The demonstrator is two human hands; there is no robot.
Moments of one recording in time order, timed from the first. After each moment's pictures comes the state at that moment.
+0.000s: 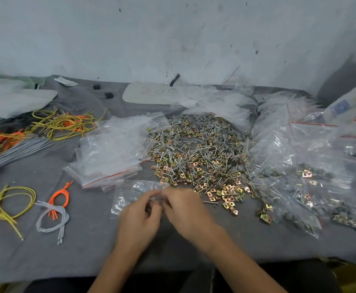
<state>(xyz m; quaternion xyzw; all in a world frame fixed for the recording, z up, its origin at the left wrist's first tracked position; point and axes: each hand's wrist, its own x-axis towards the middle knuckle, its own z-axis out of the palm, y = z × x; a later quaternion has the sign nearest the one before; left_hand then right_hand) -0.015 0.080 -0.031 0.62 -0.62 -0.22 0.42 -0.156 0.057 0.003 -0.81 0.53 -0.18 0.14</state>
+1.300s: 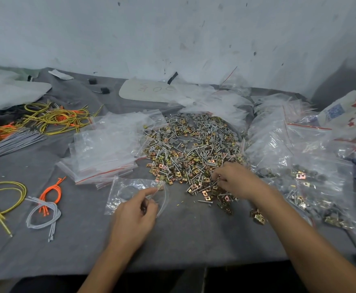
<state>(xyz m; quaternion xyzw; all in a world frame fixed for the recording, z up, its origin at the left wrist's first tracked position) -0.013 0.076 -0.041 0.62 -0.62 -0.24 0.42 -0.297 -0.021 0.019 -0.80 0.59 0.05 0.08</state>
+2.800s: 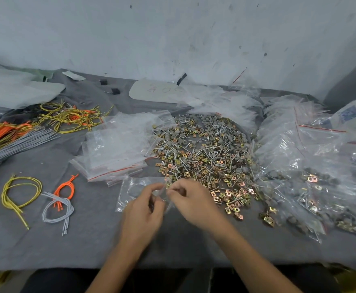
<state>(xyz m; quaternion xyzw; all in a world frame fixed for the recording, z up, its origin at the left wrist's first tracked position) -0.013 0.078 -0.040 0.61 -0.61 -0.23 0.44 -0.167 0.043 -0.003 -0.72 0.56 -0.29 0.31</state>
